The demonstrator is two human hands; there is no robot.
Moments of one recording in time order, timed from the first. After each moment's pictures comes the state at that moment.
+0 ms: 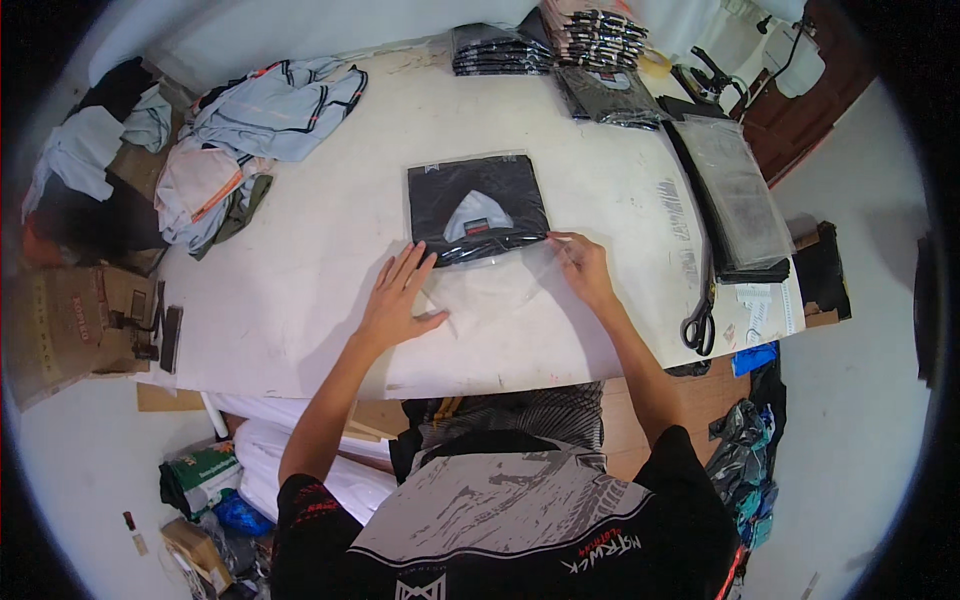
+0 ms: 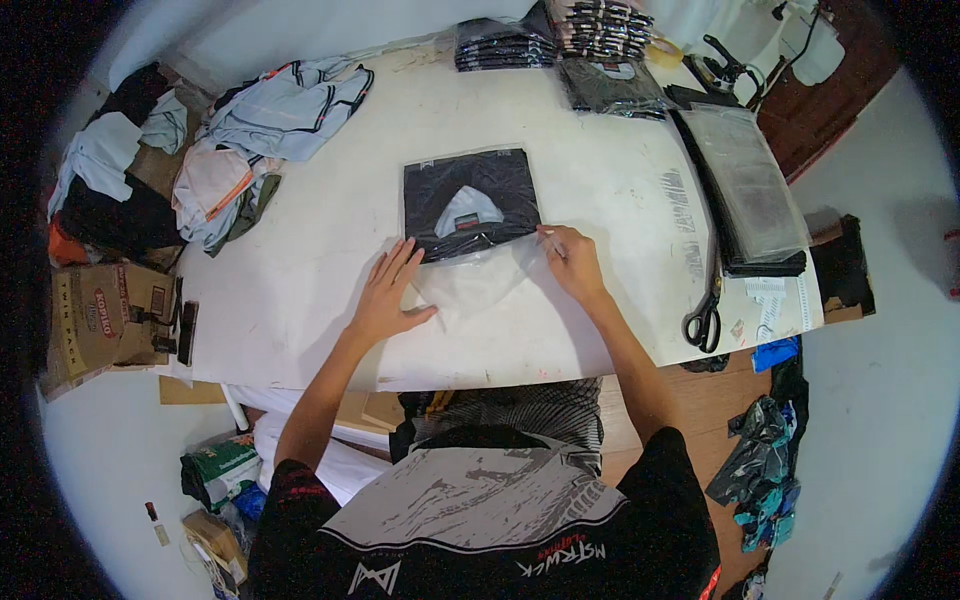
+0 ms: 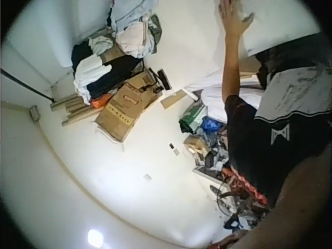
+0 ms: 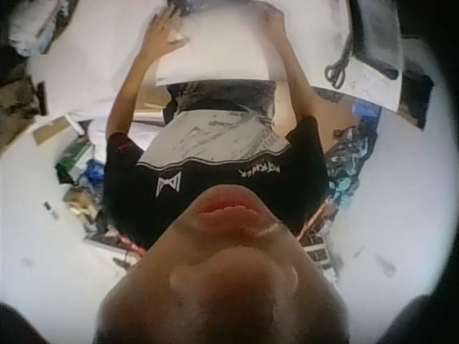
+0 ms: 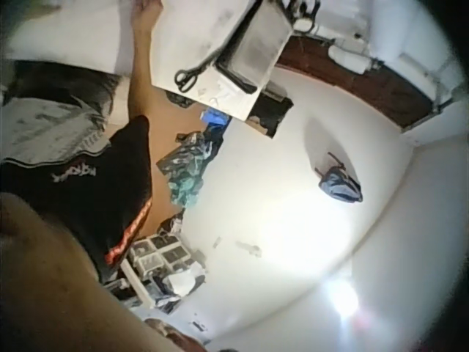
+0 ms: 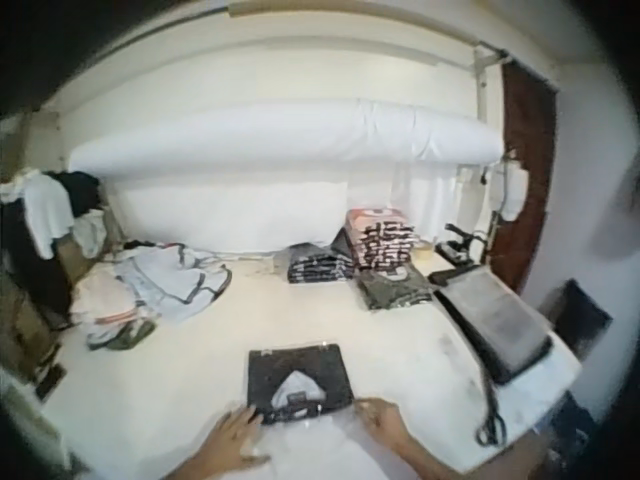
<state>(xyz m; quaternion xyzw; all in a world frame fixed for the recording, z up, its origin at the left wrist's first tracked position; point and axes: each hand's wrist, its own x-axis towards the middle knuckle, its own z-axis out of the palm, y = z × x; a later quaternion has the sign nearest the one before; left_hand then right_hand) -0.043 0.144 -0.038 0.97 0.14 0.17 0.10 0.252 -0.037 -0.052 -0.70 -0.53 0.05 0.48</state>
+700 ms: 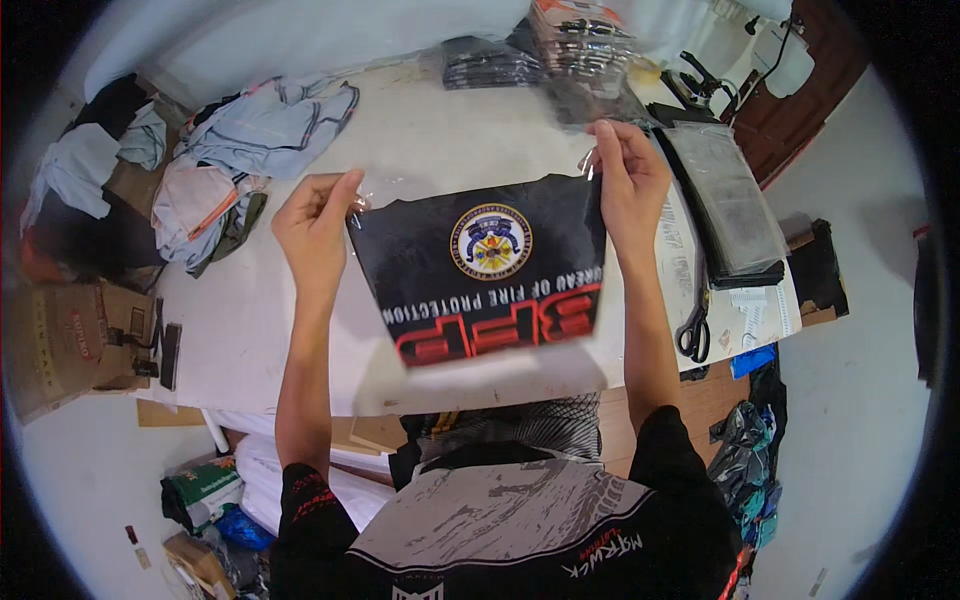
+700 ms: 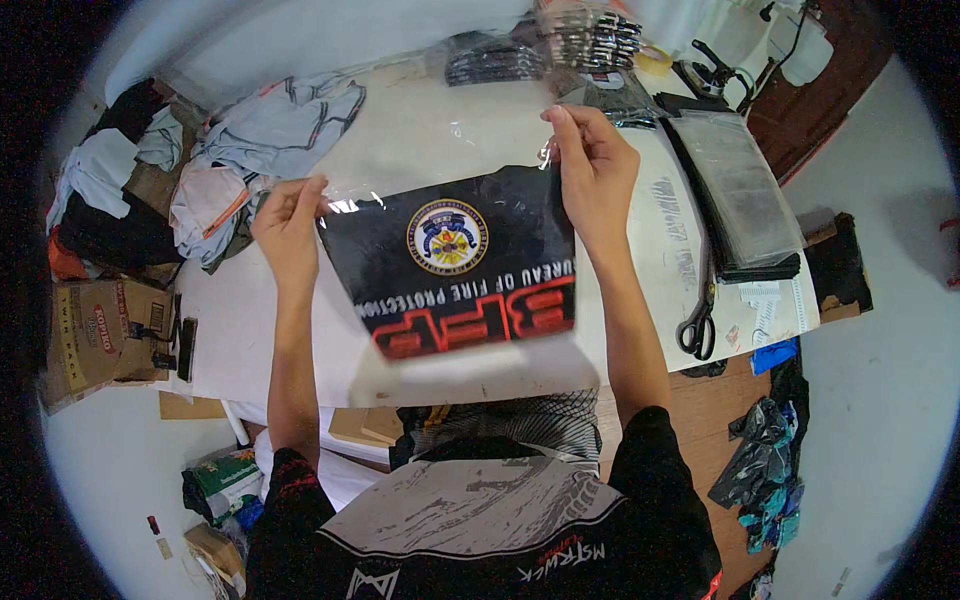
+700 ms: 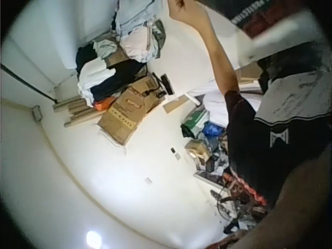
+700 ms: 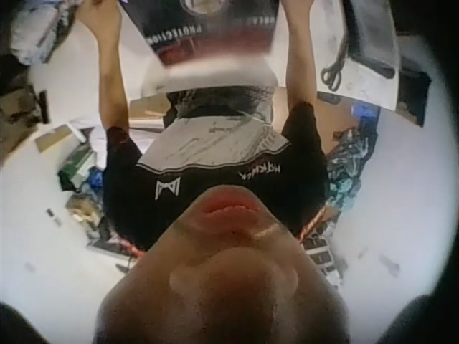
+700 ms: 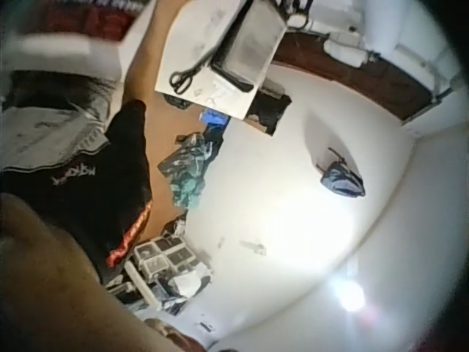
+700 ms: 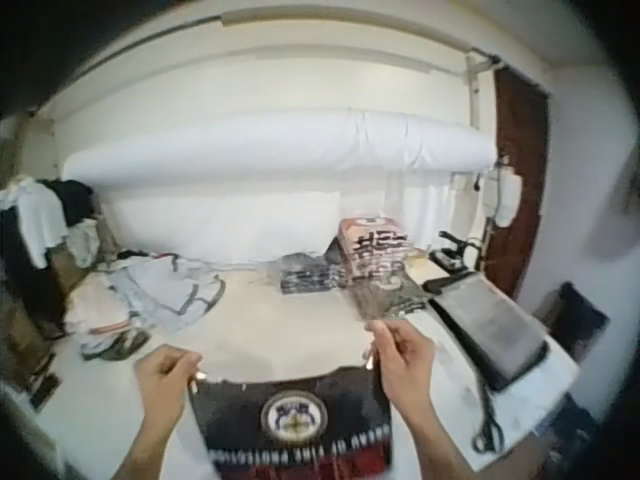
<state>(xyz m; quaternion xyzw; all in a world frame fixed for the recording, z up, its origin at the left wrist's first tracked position) 0.003 0.167 0.129 0.69 0.23 0.52 0.44 0.241 0.002 0.141 -0.56 -0.40 -0.03 0.73</state>
